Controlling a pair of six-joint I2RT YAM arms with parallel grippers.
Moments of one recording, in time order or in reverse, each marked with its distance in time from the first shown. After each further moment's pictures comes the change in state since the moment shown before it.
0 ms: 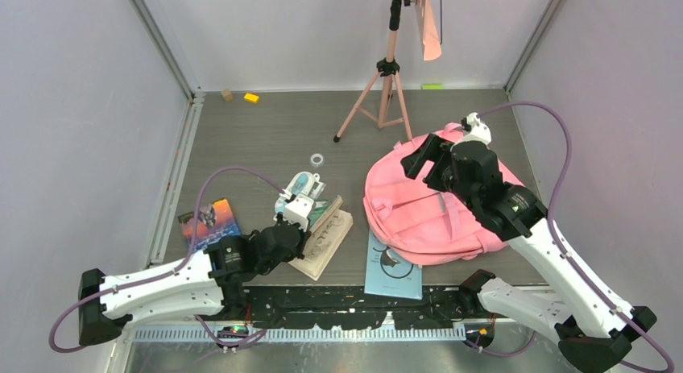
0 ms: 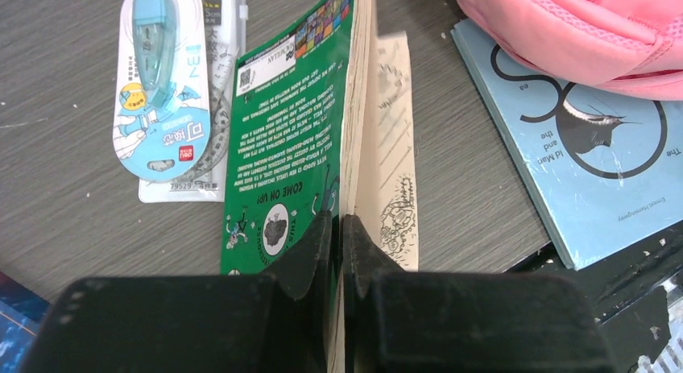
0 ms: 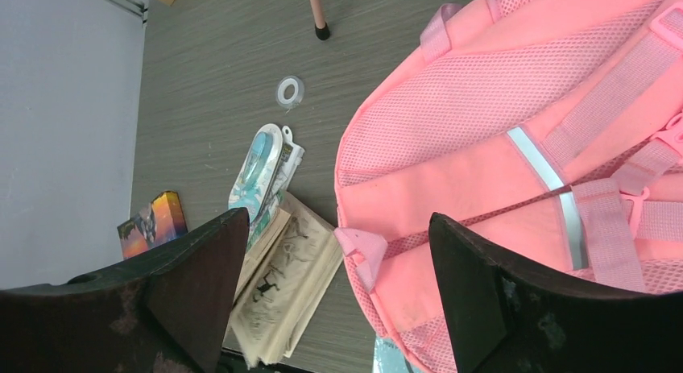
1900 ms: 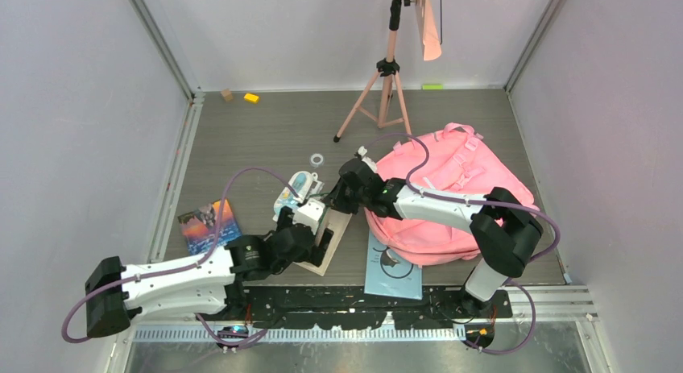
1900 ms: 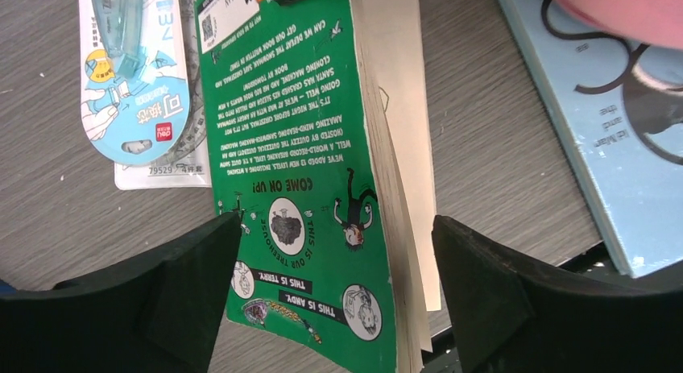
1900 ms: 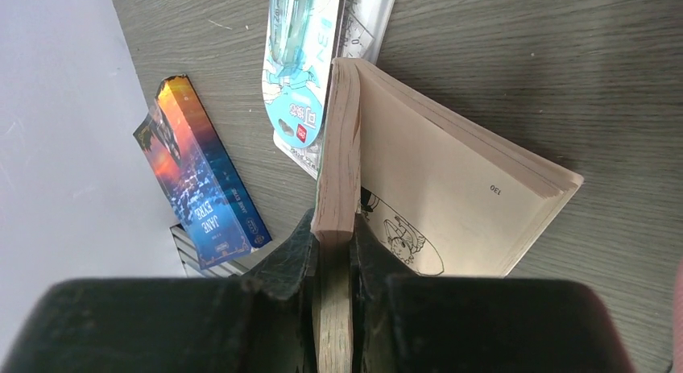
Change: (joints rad) left arm 0.000 0.114 -0.064 0.072 0.006 -0.030; right arm 0.287 0.758 -0.075 0.572 -0.246 0.454
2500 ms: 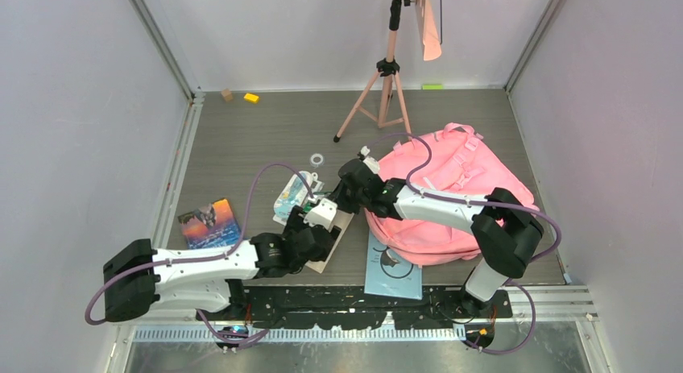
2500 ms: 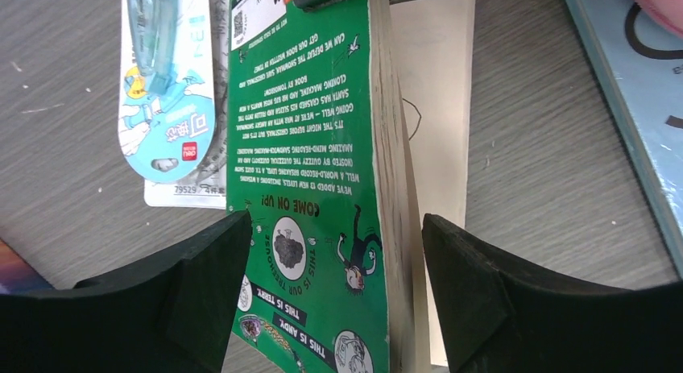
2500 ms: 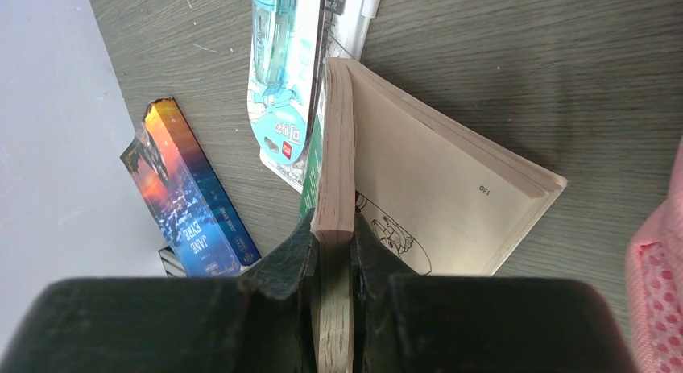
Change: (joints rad) left arm -0.023 0.240 0.035 0.095 -0.132 0.016; right arm 0.001 -0.006 0.003 -0.037 0.073 0.012
